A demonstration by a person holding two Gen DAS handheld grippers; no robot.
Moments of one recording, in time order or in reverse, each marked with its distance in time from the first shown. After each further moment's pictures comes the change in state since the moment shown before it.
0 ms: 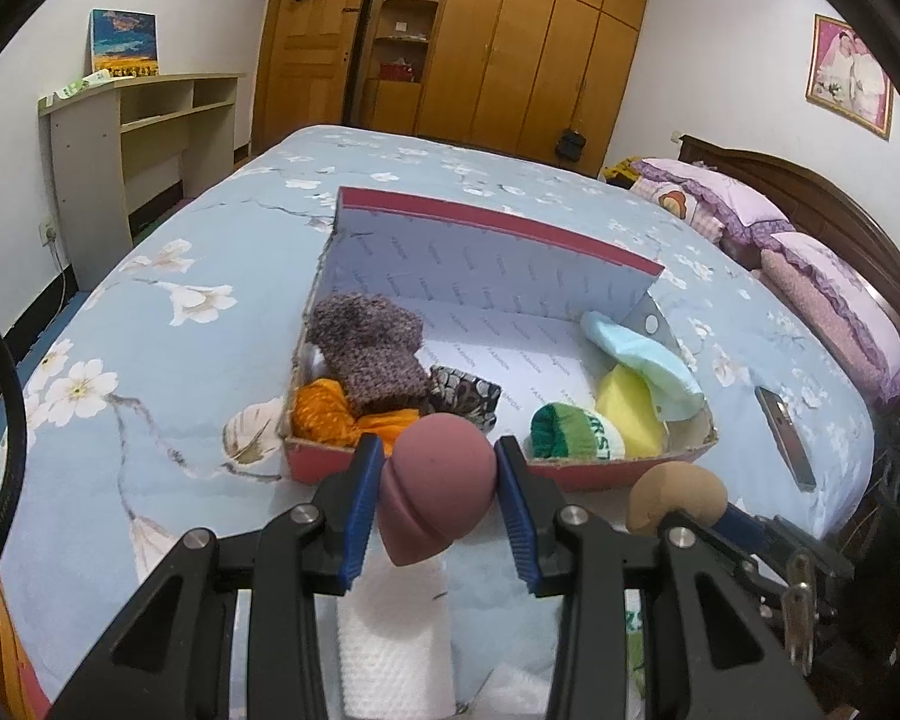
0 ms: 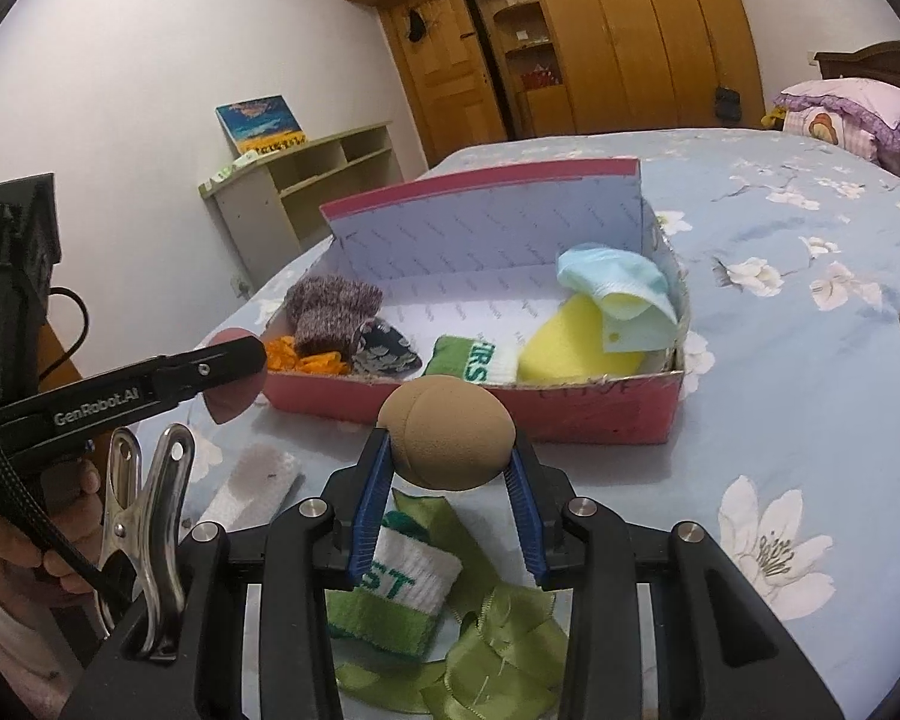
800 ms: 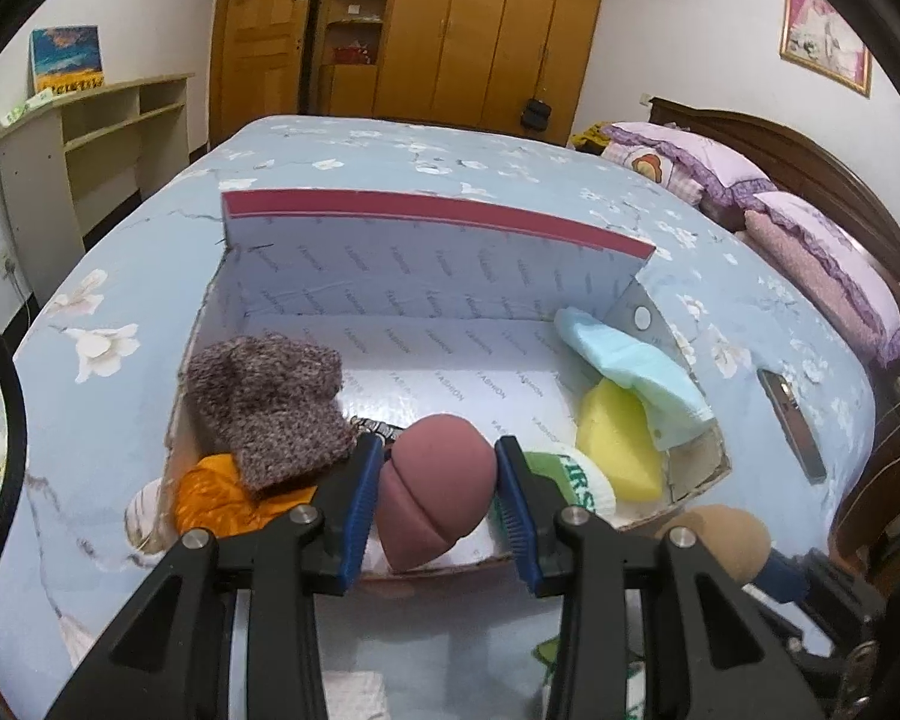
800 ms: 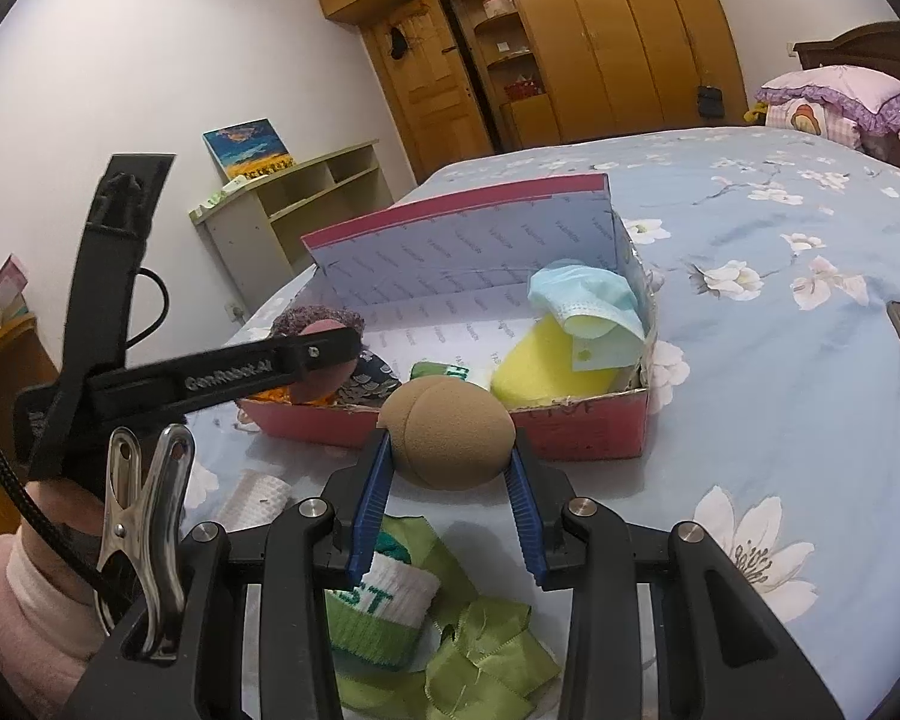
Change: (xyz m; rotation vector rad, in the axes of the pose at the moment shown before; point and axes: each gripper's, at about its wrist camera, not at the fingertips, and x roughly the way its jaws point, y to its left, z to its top) left arm 0.063 -0.033 0.027 0.100 0.047 -0.039; right arm -0.007 -0.013 0.006 0.047 -0.034 -0.009
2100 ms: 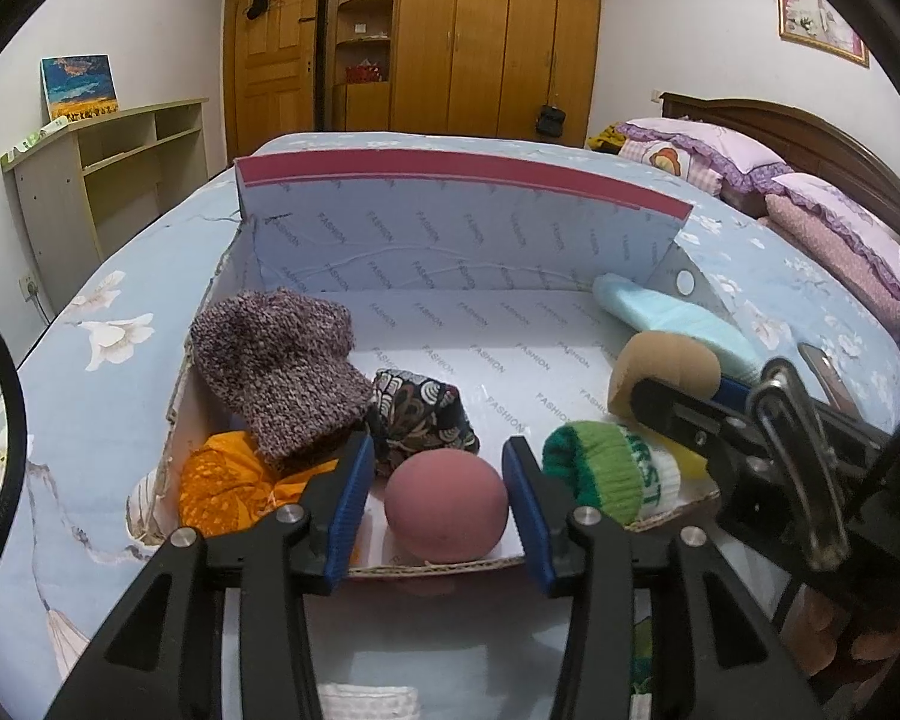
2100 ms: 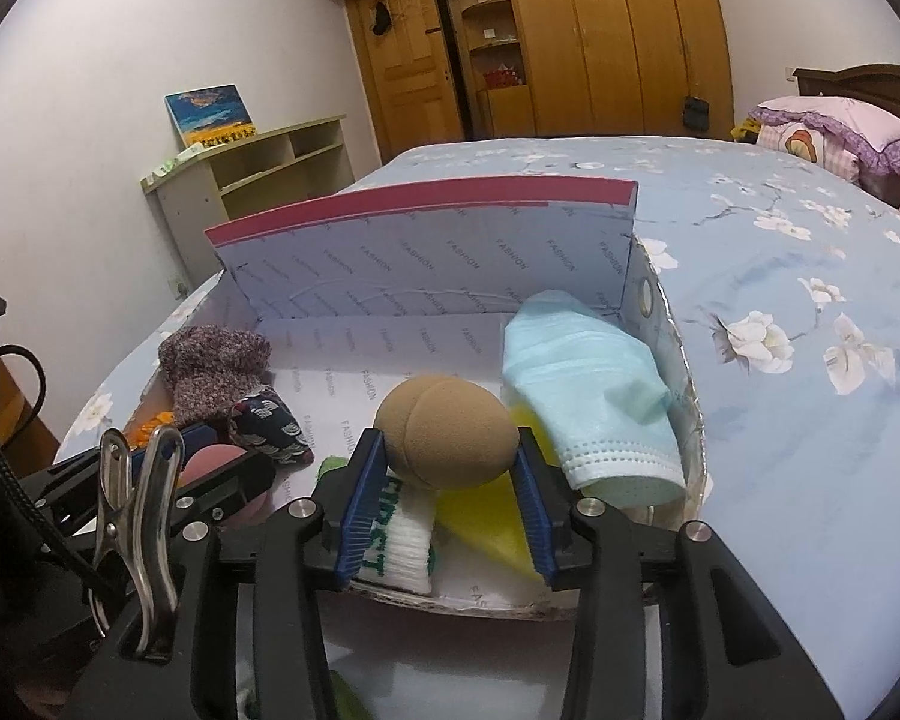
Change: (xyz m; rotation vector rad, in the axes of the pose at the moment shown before) left arm 0.018 0.008 -0.026 0.033 -0.041 0.076; right arm 0.079 -0.010 0.042 -0.068 0.042 -0.123
